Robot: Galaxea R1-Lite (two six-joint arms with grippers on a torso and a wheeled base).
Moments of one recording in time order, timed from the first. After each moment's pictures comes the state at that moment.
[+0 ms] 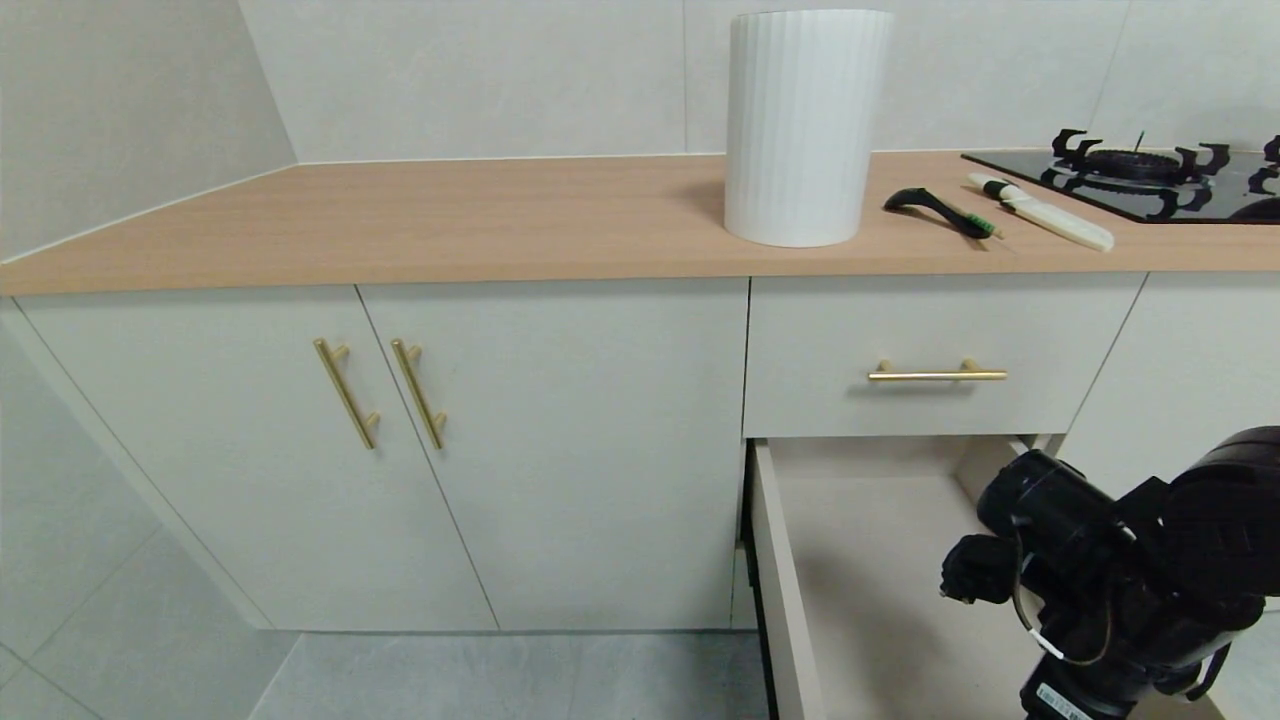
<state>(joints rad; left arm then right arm) 0.00 0.00 0.00 0.00 0.03 0.00 0.49 1.74 -0.85 0.56 -0.20 -0.22</state>
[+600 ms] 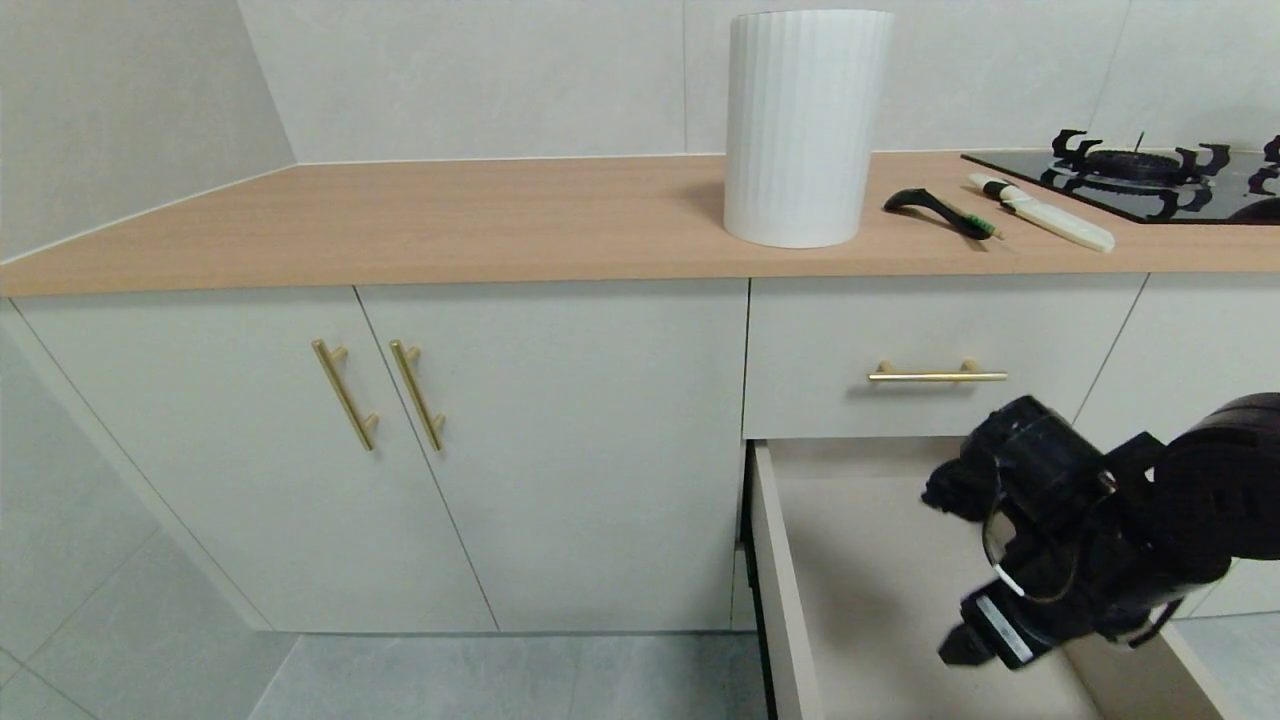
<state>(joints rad) 0.00 0.00 0.00 0.00 0.03 0.00 0.47 1.75 -0.97 0.42 -0.18 0.06</state>
